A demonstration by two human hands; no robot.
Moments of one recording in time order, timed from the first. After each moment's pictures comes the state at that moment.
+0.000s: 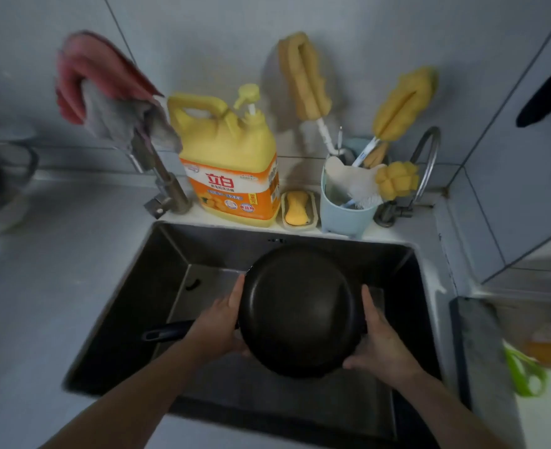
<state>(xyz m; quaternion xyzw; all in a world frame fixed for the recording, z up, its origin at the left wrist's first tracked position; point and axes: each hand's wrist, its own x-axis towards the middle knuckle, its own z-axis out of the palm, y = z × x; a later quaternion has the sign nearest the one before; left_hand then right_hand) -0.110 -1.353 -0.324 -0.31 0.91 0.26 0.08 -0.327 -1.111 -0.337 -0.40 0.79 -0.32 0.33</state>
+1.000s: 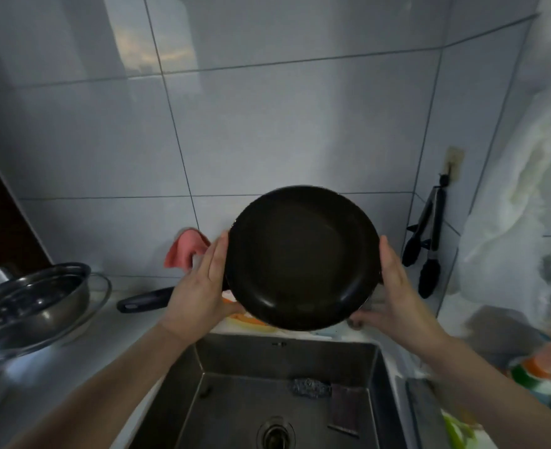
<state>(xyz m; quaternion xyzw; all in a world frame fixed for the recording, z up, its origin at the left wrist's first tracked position) -0.081 -1.321 0.024 -0.18 0.93 0.01 -0.31 -0.318 -1.087 -0.002 -0.58 0.70 -0.41 -0.08</state>
